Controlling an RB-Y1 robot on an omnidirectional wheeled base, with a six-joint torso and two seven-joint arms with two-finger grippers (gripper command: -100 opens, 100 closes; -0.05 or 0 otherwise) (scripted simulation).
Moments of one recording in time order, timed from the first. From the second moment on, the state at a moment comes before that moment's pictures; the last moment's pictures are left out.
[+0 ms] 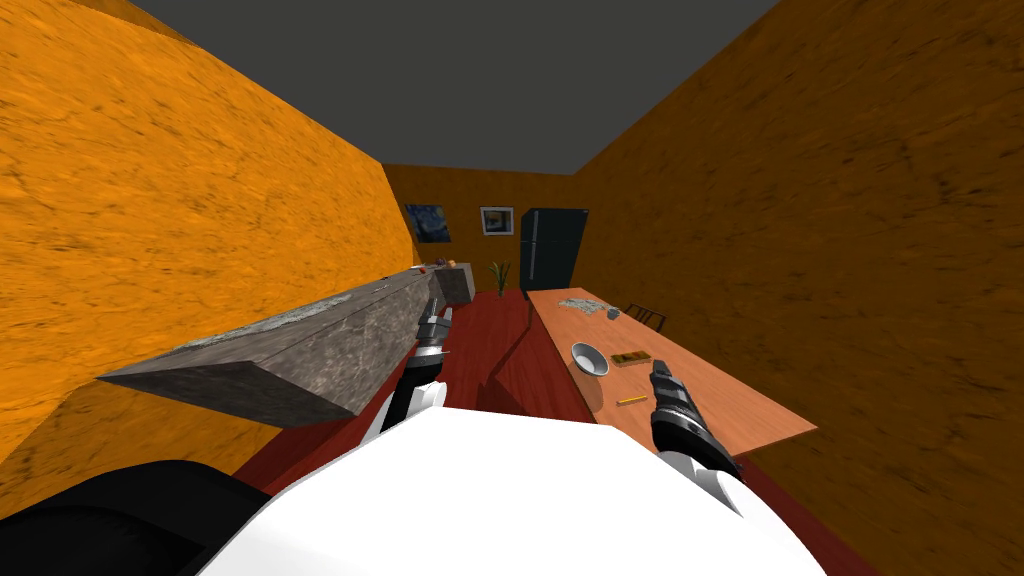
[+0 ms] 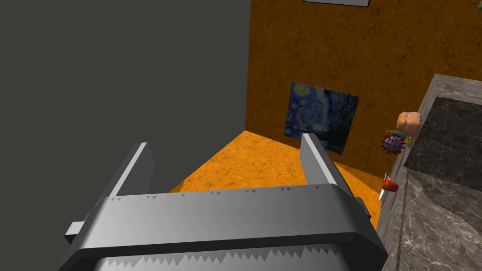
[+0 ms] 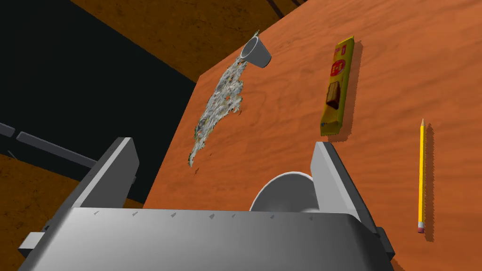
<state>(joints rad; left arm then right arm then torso) 0.47 0.01 0.03 -2.22 0.02 -0.39 0.09 0.77 -0.21 -0.01 -2.37 -2.08 -0.73 -0.65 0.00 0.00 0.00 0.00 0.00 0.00</state>
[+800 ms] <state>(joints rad) 0.47 0.01 0.03 -2.22 0.02 -0.39 0.09 0.78 -0.25 -0.01 -2.35 -2.32 -0.79 -0.71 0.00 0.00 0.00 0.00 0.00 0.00</state>
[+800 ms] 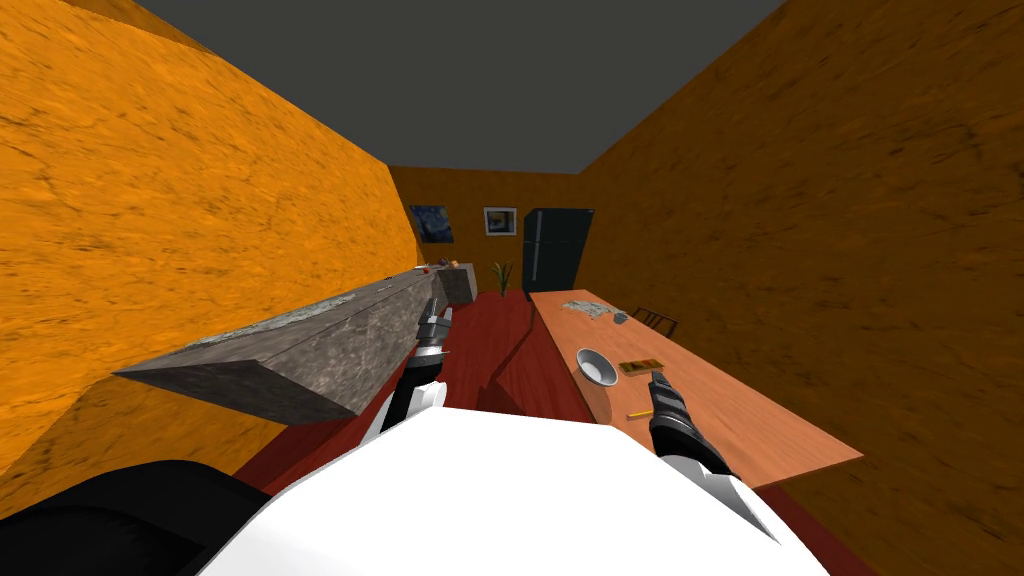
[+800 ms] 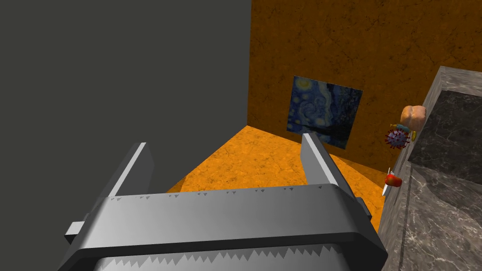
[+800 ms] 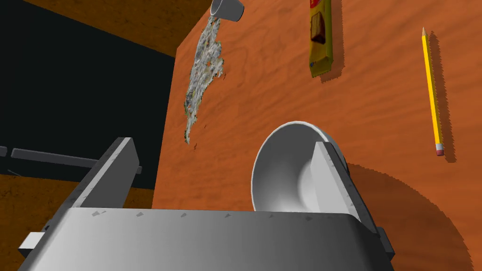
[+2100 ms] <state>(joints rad) 0.47 0.01 0.03 -2.22 0.02 -0.39 0.09 0.80 -0.30 -0.01 -2.31 -2.69 -0.86 -0.79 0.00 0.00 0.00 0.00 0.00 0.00</state>
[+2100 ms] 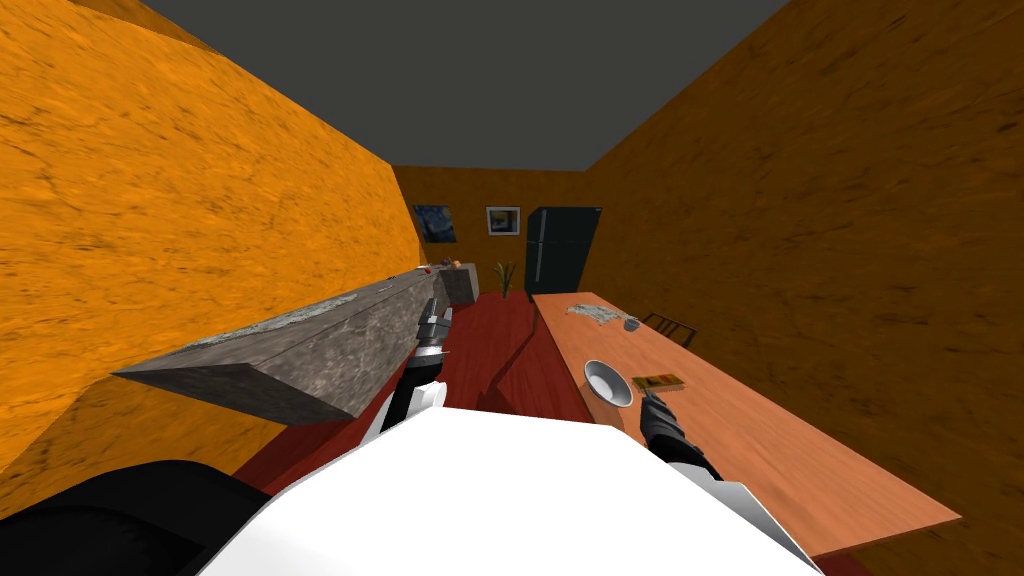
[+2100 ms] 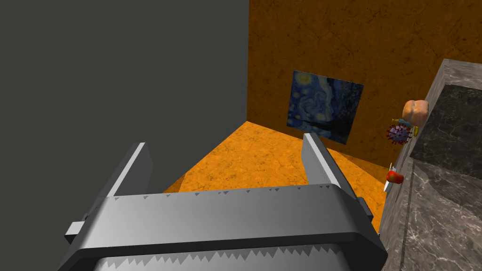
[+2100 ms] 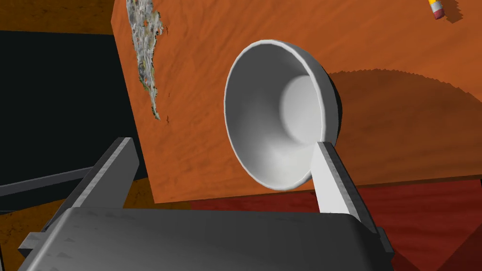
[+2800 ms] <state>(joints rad) 0.47 0.01 0.03 -2.22 0.02 -0.39 0.09 0.79 -0.34 -0.01 -2.28 -2.89 -0.90 -0.84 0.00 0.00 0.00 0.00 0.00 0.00</state>
